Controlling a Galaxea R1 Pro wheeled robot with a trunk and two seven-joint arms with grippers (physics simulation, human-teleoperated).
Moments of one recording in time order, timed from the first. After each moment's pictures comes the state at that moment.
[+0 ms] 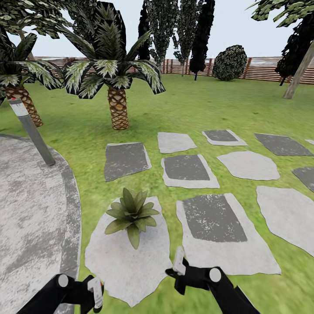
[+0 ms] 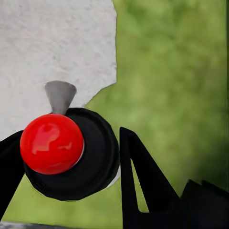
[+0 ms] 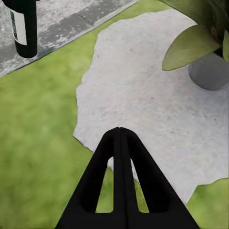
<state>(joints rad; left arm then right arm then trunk) -0.42 0.21 -0.06 -0.62 -0.69 -0.07 -0.91 -0.40 0.03 0.11 -0.76 0.59 -0.24 0.83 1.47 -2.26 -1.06</state>
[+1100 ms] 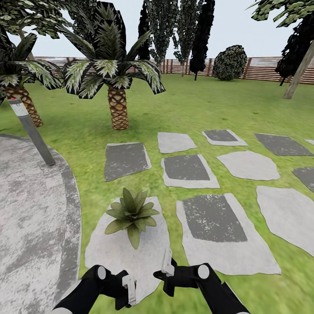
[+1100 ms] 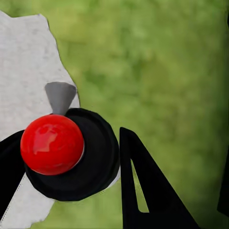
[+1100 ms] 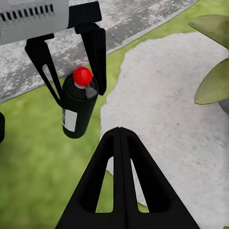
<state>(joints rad) -0.46 -0.03 -0.07 -0.65 -0.91 -0.04 -0.93 -0.42 0.11 0.11 -0.76 0.65 -0.24 0.91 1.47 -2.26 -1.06</state>
